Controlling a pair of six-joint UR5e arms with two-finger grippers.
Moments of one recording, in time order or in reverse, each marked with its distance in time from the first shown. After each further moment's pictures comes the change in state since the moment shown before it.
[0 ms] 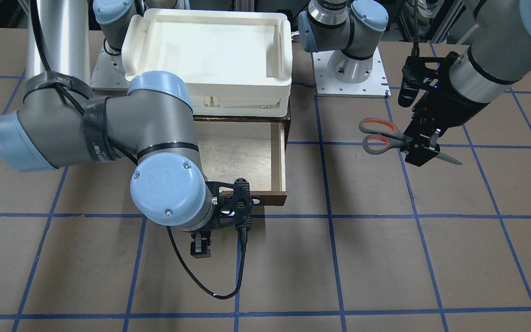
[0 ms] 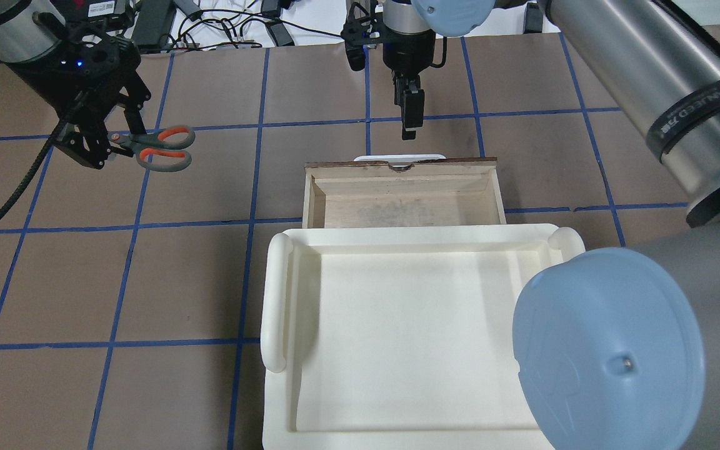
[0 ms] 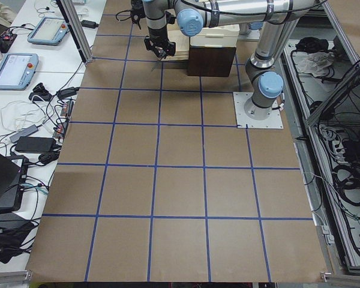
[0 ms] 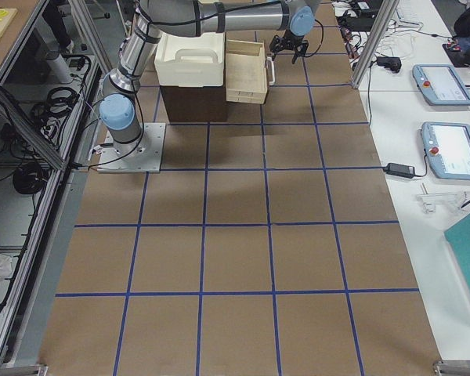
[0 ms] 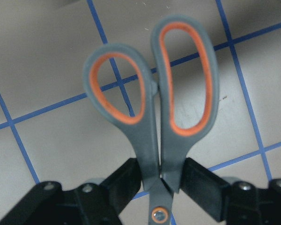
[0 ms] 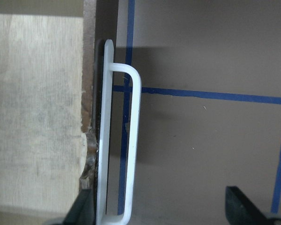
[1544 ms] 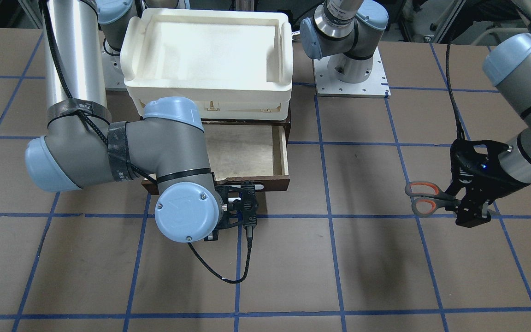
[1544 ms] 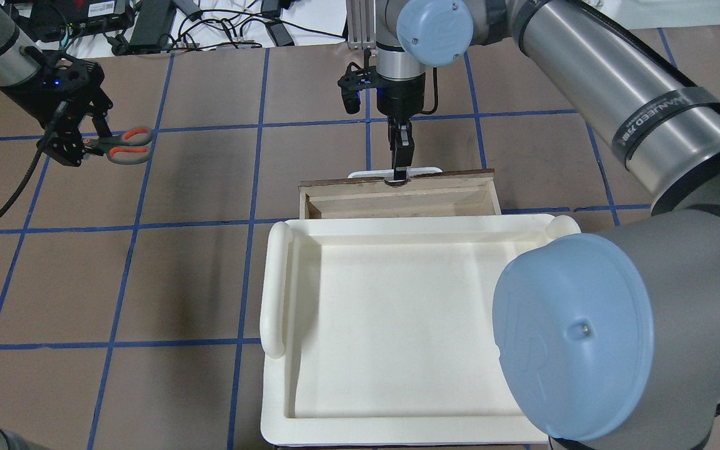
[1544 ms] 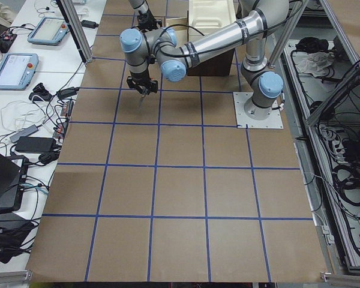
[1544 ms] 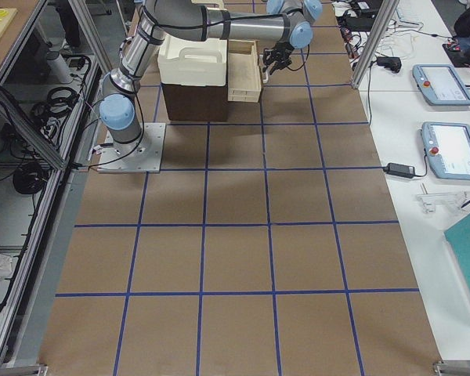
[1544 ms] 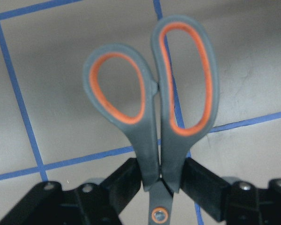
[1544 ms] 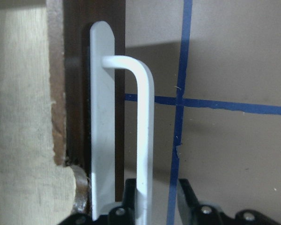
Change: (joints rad) left arm 0.166 -0.192 -0.002 0.208 0.016 0.060; right arm 0.018 0.089 0.058 0.087 0.047 0.005
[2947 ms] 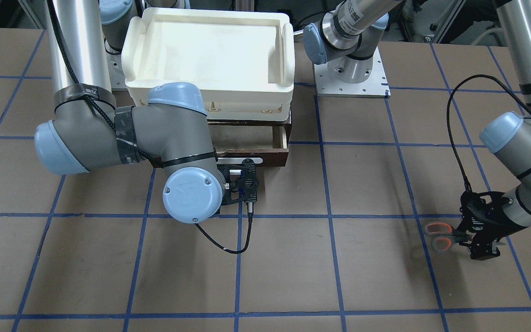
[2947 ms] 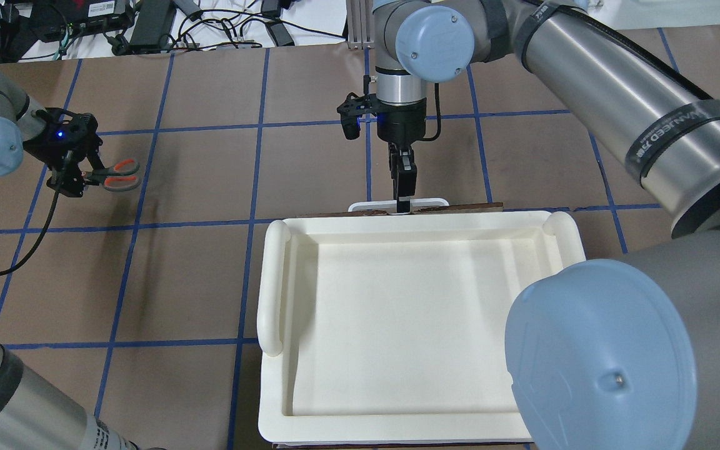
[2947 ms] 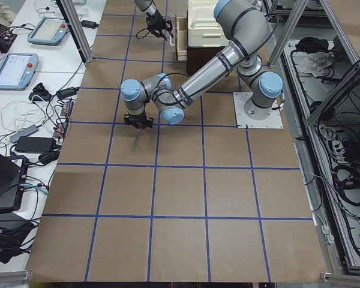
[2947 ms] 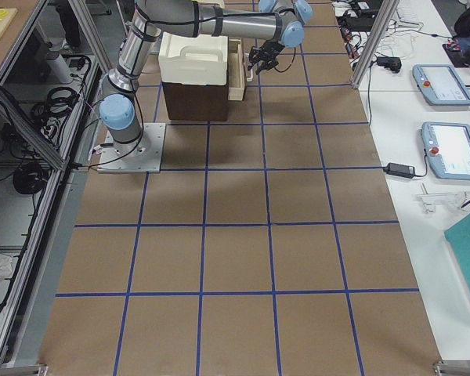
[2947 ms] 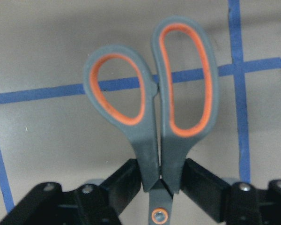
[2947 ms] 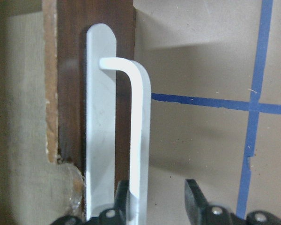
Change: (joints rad) left arm 0.147 -0.228 -0.094 0.368 -0.004 0.042; right arm 0.013 -0.057 0.098 0.097 0.031 -0.004
